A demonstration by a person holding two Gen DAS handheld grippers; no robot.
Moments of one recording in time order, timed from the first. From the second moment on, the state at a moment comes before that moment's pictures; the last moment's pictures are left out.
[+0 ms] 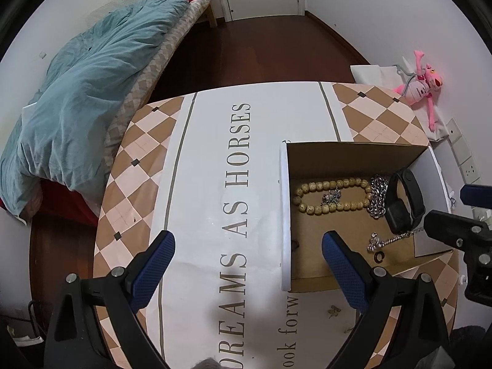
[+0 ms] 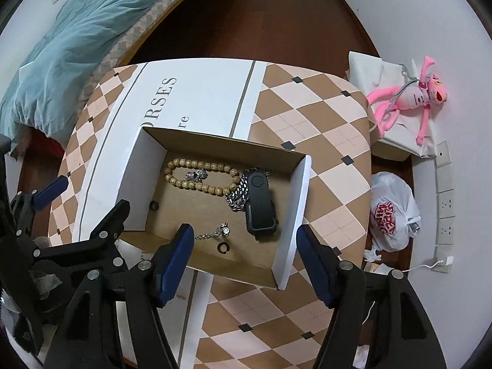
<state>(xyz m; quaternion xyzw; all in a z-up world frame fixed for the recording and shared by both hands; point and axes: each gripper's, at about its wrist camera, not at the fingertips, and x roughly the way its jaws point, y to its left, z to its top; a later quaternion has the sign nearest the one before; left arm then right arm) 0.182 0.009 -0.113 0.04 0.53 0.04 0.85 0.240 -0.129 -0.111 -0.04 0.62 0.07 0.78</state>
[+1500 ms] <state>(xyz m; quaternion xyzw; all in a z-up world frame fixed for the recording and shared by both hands) 0.186 -0.033 -0.117 -0.01 0.52 -0.06 0.85 0.245 -0.181 -0.123 0.30 0.62 0.14 0.72</state>
